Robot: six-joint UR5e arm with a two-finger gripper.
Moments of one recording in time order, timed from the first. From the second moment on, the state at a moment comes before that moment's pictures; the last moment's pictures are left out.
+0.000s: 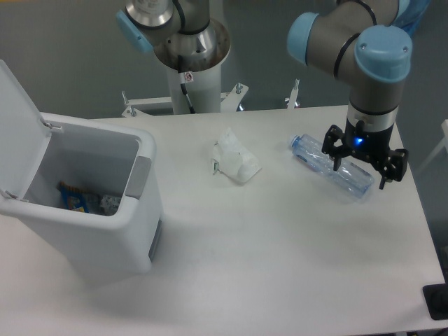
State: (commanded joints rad) arm 2.75 -1.90 -1.51 -1.08 1.53 1.34
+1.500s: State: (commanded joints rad) arm 2.89 -1.81 -1.87 -1.11 1.49 2.38
